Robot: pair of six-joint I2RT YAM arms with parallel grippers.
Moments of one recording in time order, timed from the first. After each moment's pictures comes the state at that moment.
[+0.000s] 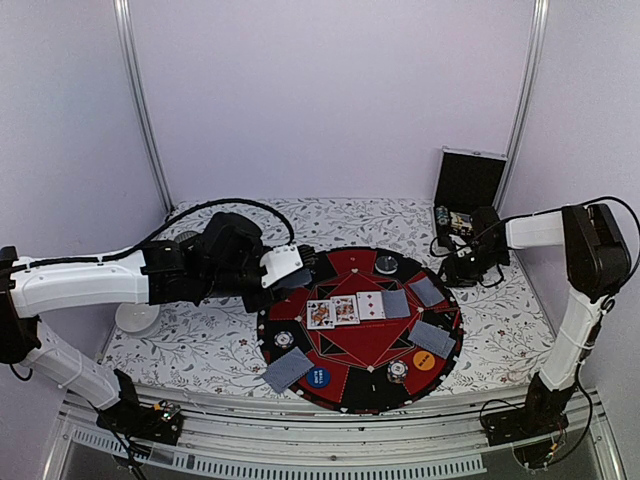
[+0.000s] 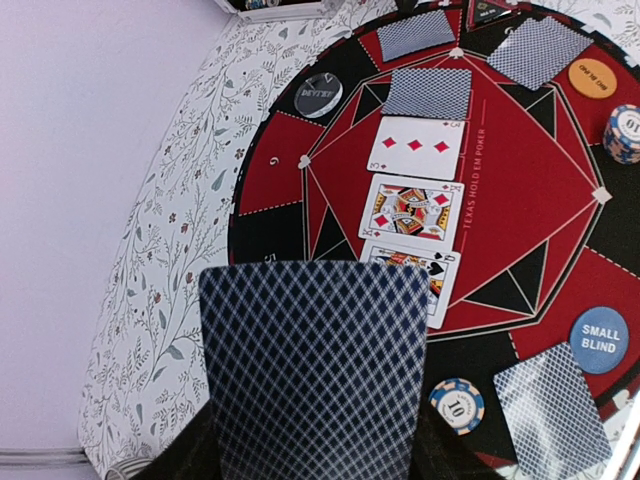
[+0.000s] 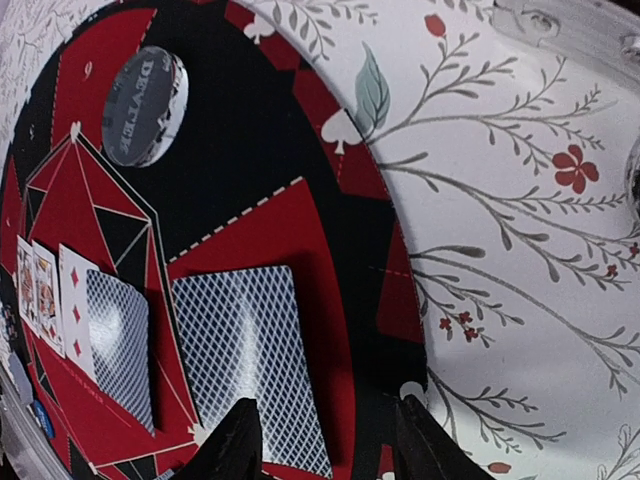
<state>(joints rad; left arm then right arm) -0.98 1.36 1.00 -0.33 -0.24 0.48 0.15 1.85 1.12 -0.46 -0.43 0.03</state>
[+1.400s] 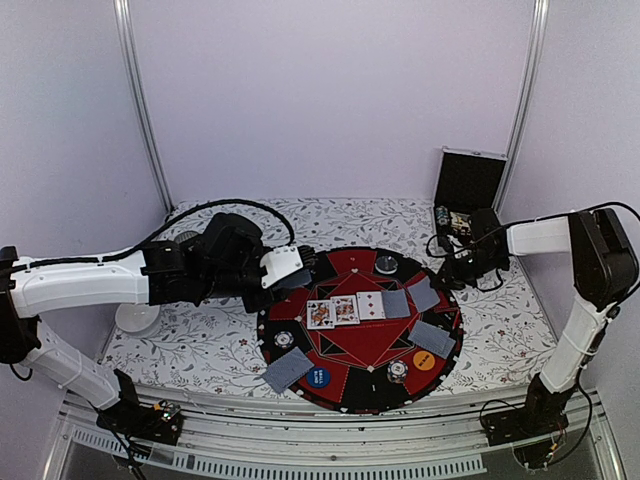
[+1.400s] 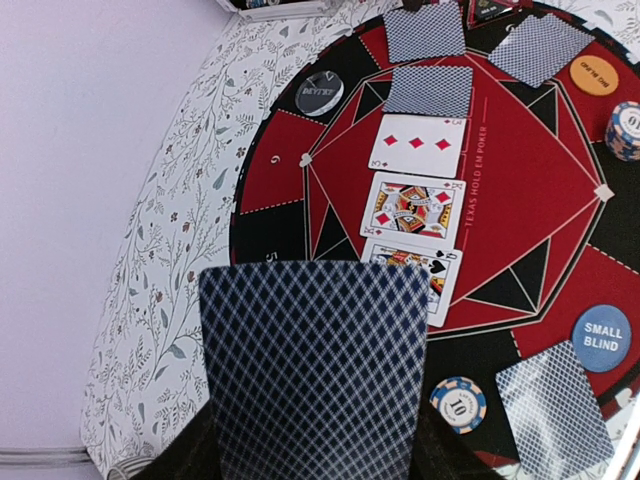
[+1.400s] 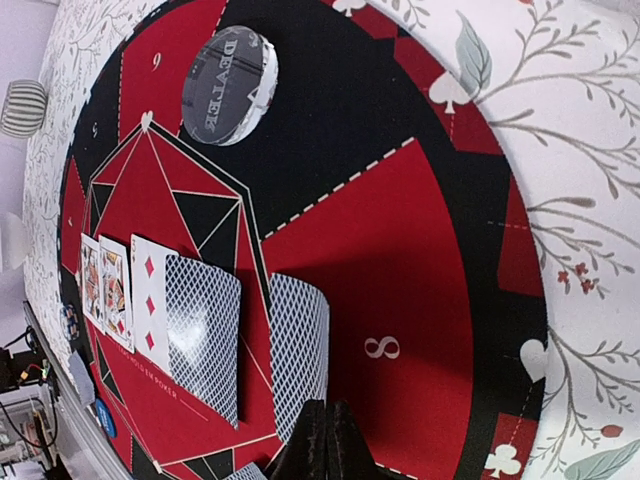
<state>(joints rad) -0.99 1.36 1.00 -0.33 -0.25 0.48 0.19 1.79 1.04 -0.39 -0.53 0.18</state>
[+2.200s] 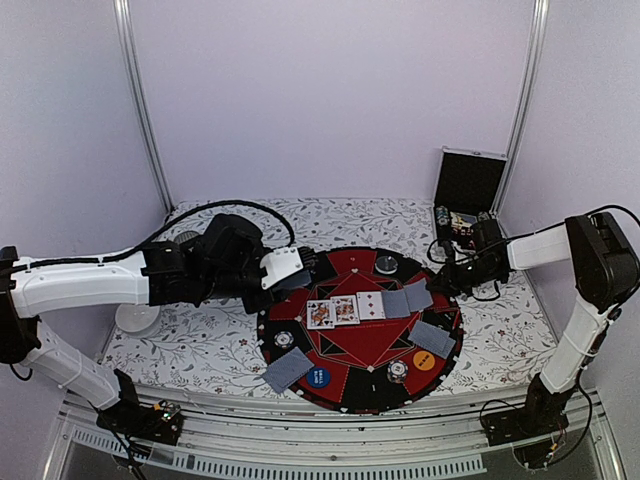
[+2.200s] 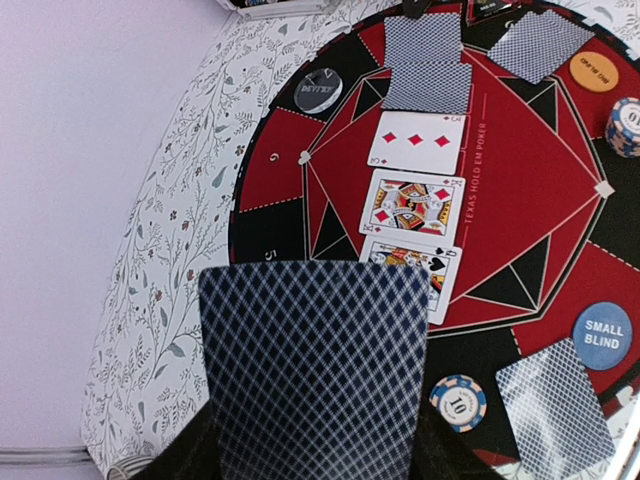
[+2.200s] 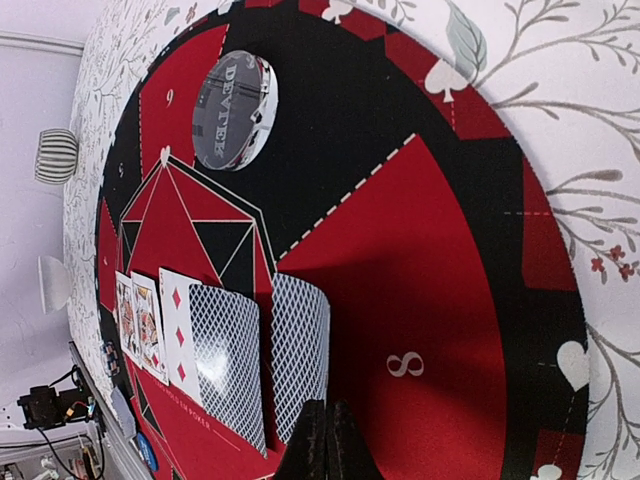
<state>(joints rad) -0.99 1.36 1.00 -0.33 -0.25 0.49 0.19 1.77 0.90 -0.13 -0.59 0.39</state>
